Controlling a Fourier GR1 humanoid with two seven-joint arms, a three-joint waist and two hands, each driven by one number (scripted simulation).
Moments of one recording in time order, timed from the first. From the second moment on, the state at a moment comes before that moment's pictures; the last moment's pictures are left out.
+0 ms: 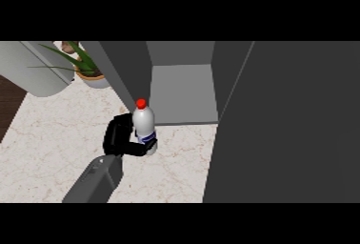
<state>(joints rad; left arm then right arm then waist) -0.48 0.06 -0.06 -0.52 0.45 -0.11 -0.75 0.25 -0.25 -0.08 -2.43 -0.17 0.03 0.24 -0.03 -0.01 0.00</state>
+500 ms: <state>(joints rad) -0.48 0.10 -0.15 -0.56 0.54 0.03 -0.69 0.24 -0.25 -0.16 -2.37 -0.29 0.10 0.20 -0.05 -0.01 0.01</state>
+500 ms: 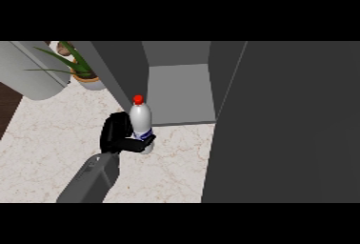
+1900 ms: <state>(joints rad) -0.43 0.11 -0.24 -0.68 0.55 0.51 -0.64 0.20 -0.35 -0.35 -2.27 -0.60 0.24 0.19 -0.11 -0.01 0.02</state>
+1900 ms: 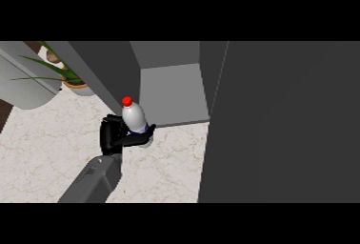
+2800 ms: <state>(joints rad) -0.38 0.11 -0.21 -0.75 0.59 0.58 -0.69 0.16 -0.39 -0.40 -2.20 -0.68 0.30 0.18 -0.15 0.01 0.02</state>
